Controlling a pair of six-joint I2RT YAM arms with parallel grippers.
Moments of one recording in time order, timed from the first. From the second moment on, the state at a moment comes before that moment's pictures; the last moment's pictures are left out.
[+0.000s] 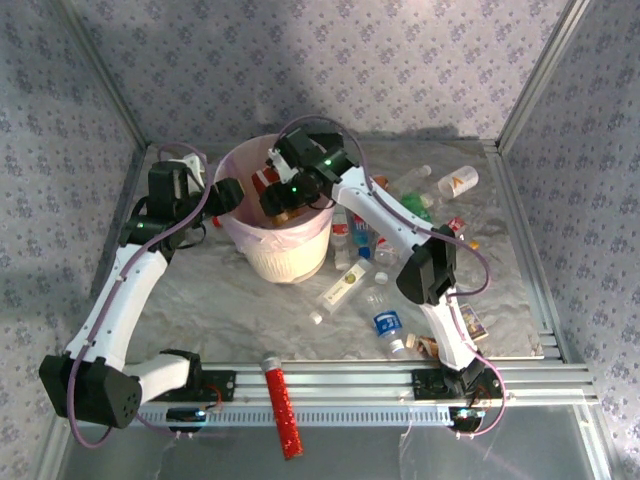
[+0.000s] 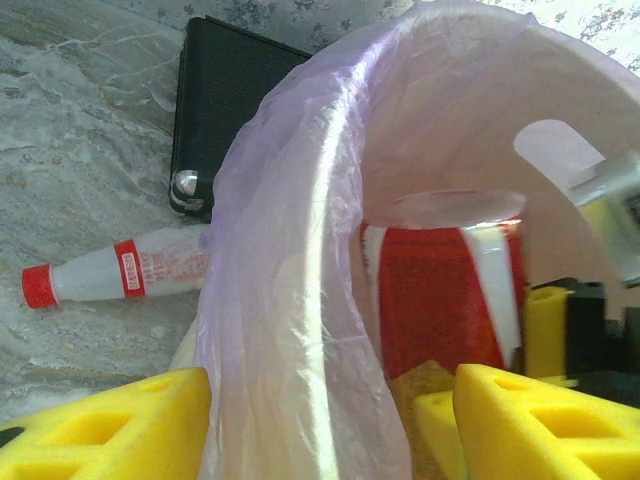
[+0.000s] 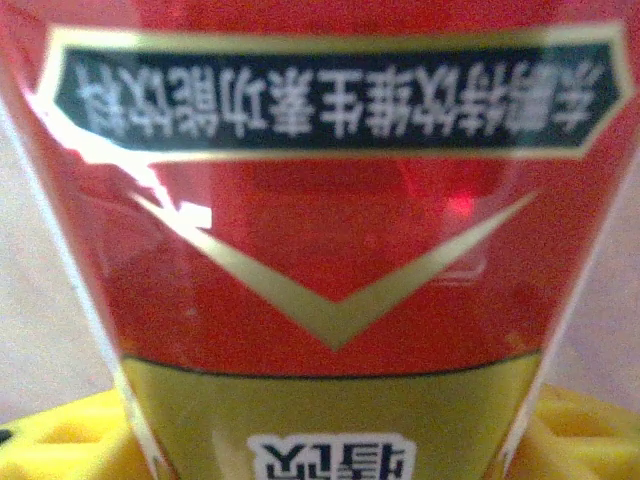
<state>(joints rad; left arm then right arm) -0.21 1.15 1.14 -0.54 0.19 -0.51 0.77 2.19 2.30 -1.07 -0.18 0.24</state>
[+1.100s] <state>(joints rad) -0.21 1.15 1.14 -0.54 0.19 -0.51 0.78 1.86 2.23 -0.98 -0.20 0.22</state>
